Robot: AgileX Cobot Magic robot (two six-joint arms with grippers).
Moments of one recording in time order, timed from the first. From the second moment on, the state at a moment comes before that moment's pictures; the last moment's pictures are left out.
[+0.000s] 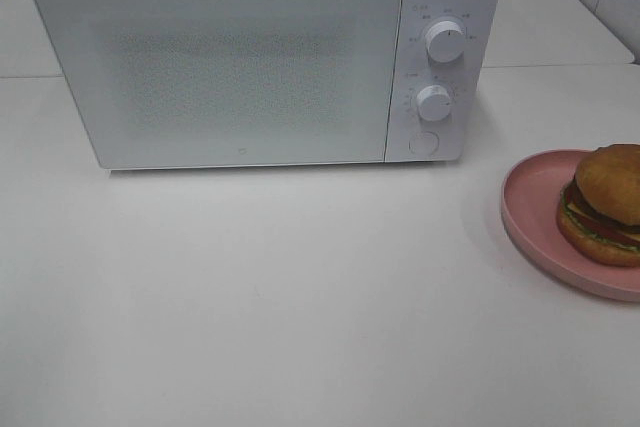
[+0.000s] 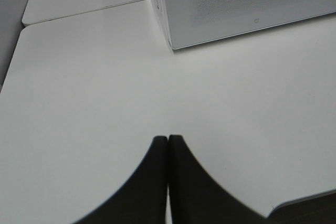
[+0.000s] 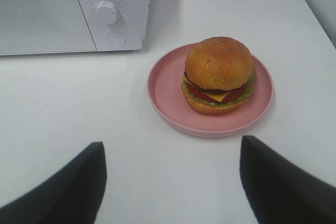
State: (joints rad) left arm 0.00 0.00 -0.50 -0.14 1.06 0.28; right arm 0.05 -0.01 -0.50 0.00 1.01 0.00
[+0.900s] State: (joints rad) left arm 0.00 0.00 -0.50 -0.14 1.06 0.28; right arm 0.05 -0.01 -0.50 0.00 1.01 0.00
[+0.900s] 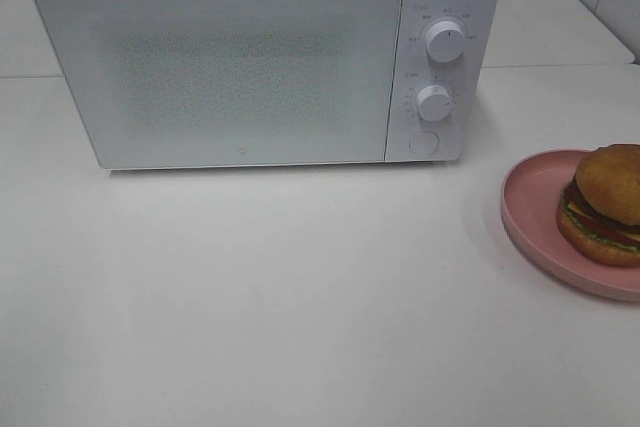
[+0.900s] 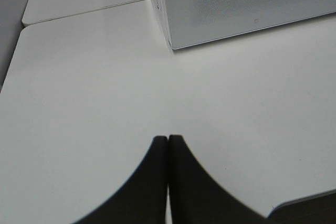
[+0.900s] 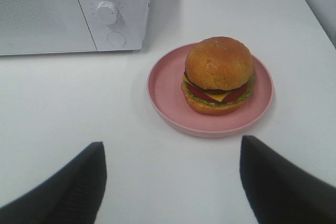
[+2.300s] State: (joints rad) left arm 0.00 0.00 -0.50 -0.14 1.06 0.28; right arm 0.05 -0.01 -0.50 0.00 1.01 0.00
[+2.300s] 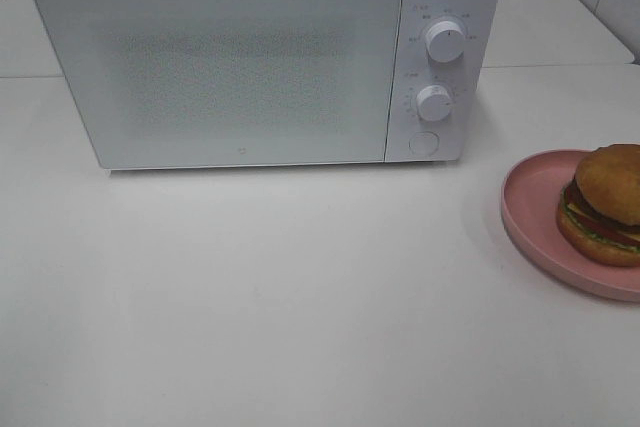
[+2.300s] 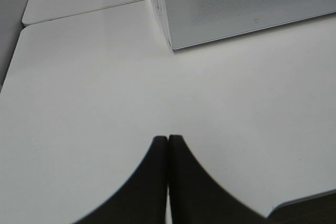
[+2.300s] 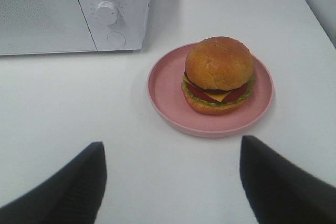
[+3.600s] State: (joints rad) left arm 0.00 0.00 -0.50 -0.14 1.06 0.28; right arm 0.05 0.04 -0.51 0.01 0.99 0.00
